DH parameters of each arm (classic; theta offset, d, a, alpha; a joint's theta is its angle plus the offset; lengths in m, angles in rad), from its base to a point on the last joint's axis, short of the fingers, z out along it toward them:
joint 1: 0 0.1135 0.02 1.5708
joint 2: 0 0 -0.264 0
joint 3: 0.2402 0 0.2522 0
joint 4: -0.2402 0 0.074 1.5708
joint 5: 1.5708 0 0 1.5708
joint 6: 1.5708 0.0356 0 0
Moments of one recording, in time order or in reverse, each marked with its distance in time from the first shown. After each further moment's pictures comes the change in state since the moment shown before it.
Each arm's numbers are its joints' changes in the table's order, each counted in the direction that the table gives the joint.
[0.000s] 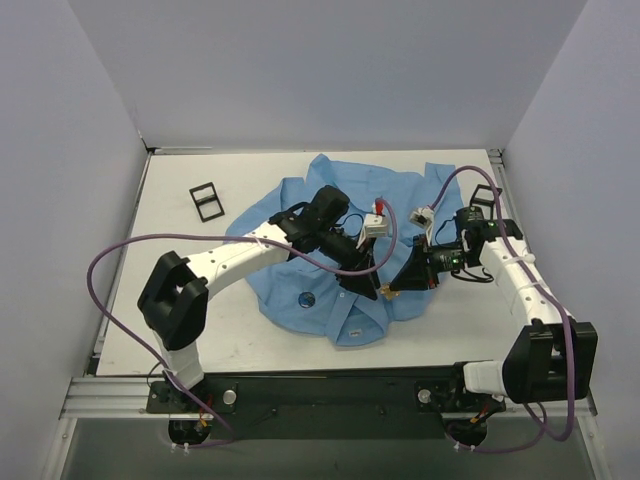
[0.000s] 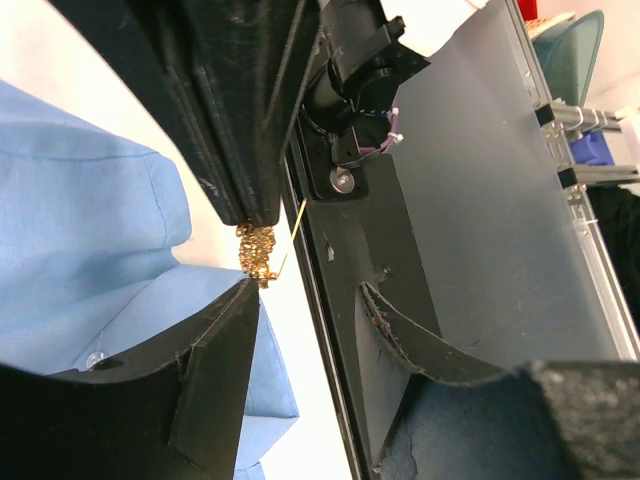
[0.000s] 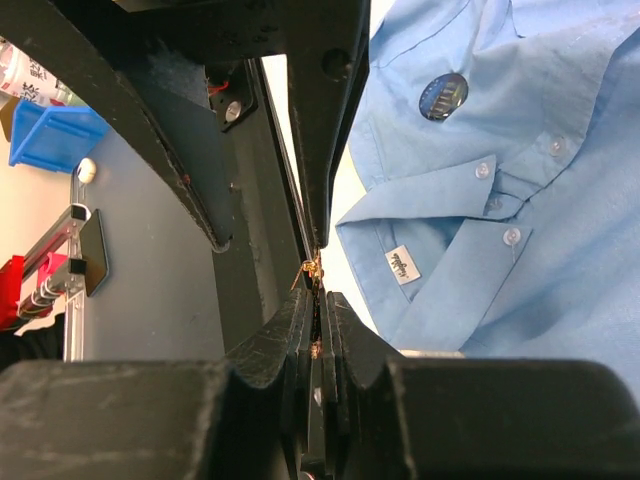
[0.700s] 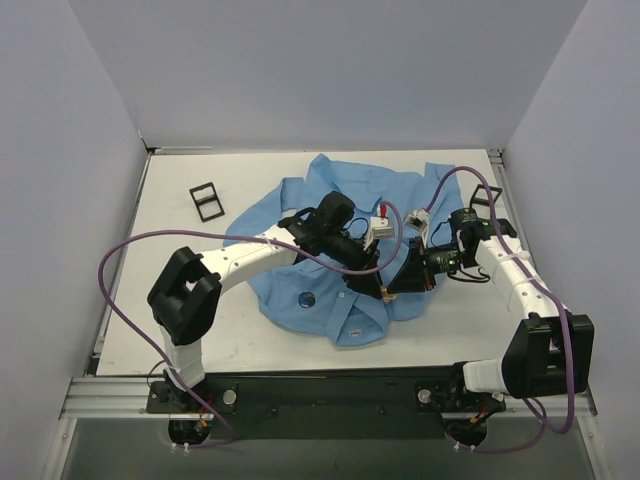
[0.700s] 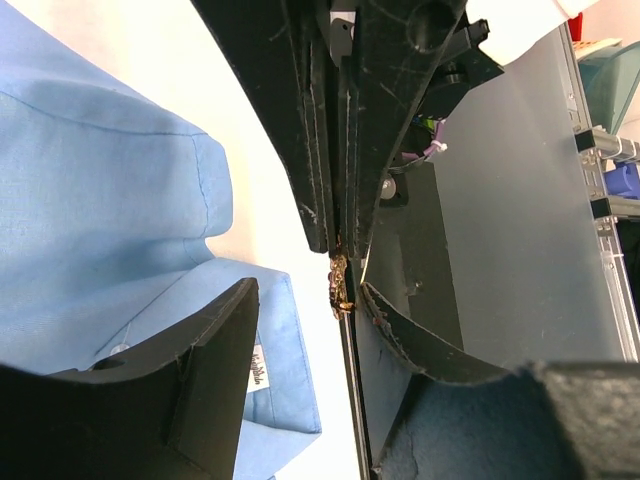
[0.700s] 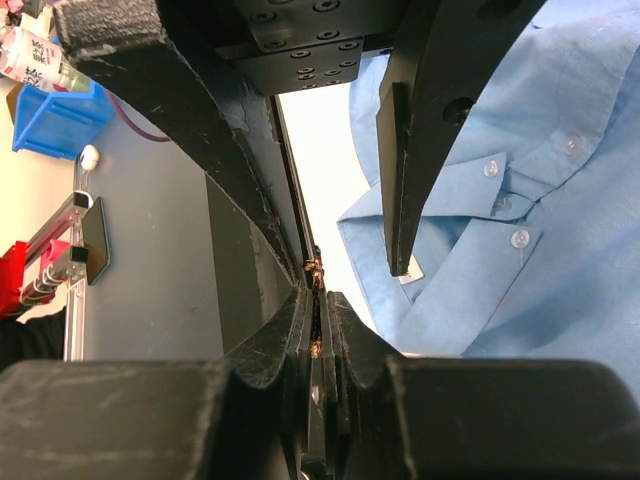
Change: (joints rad) left arm -0.007 -0.068 -0.021 0.092 -0.101 -0.102; right arm 0.024 -0.033 -0.011 -0.002 -0.001 -0.038
